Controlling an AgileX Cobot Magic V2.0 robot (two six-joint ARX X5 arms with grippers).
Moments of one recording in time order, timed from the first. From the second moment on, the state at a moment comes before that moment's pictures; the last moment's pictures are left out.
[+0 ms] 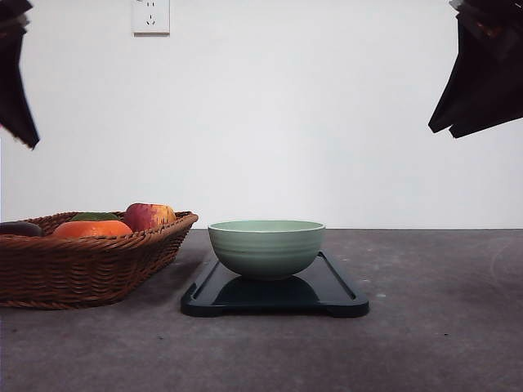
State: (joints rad) left_arx -0.32 0.87 0.72 -0.57 0.03 -0.15; right_arx 0.42 0.87 0.64 -0.35 -0.16 0.08
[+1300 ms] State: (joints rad) left_arx -0.15 0.60 0.54 -0.40 0.03 -0.10; right_arx 0.42 0.87 0.64 -0.34 -0.16 0.08
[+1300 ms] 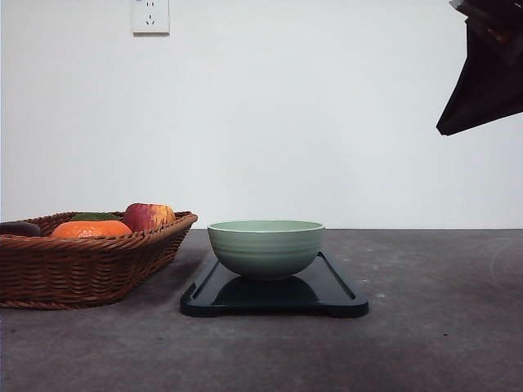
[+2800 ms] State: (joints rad) left_arx 0.00 0.01 0.03 -0.18 0.02 -0.09; right_arx 0.42 0.87 0.64 -0.34 -0.16 0.08
